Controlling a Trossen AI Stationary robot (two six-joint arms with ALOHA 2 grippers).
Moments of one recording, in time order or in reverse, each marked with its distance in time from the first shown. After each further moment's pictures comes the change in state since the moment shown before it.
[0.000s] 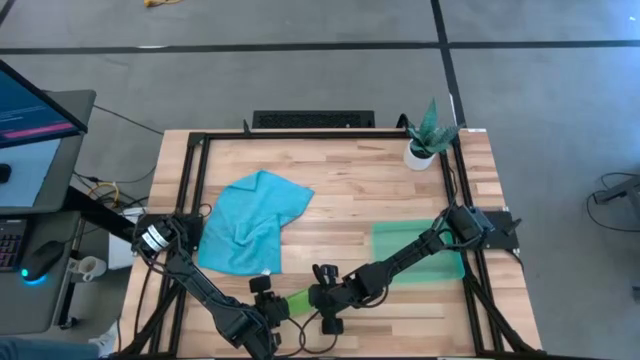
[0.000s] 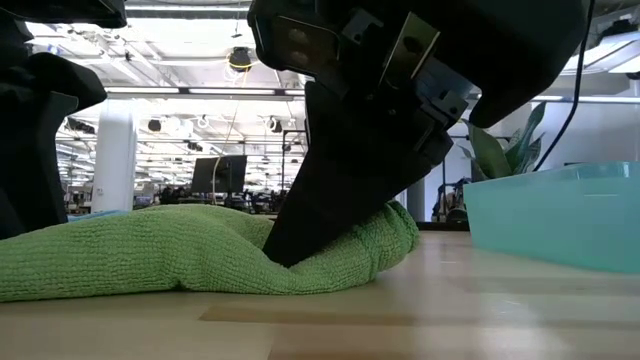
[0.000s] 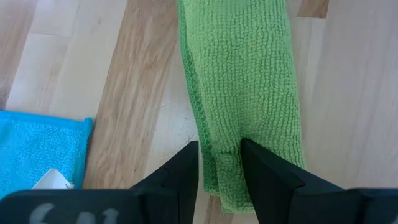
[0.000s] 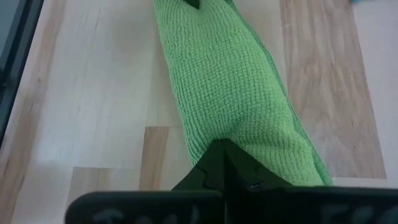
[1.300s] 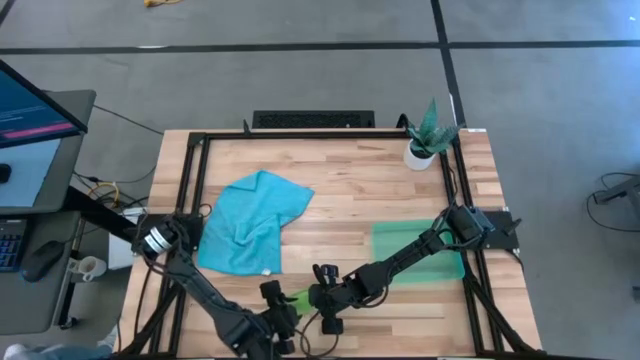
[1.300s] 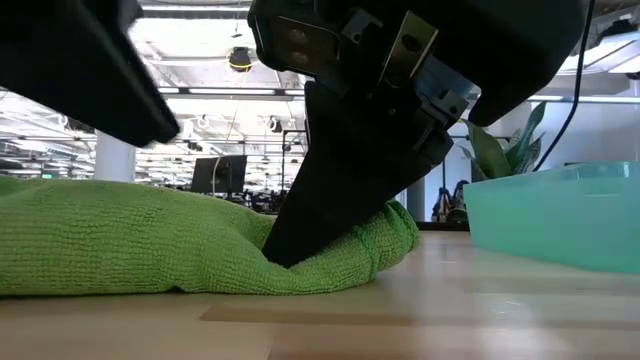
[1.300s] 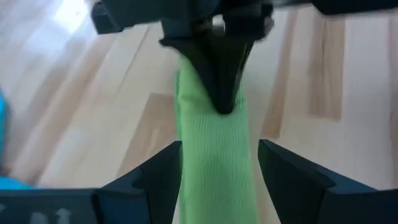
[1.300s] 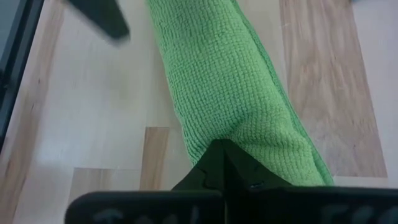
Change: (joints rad) left arm -0.002 0.006 0.125 0.071 -0.283 0.065; right arm 0.000 0.000 0.000 0.001 0.000 0.008
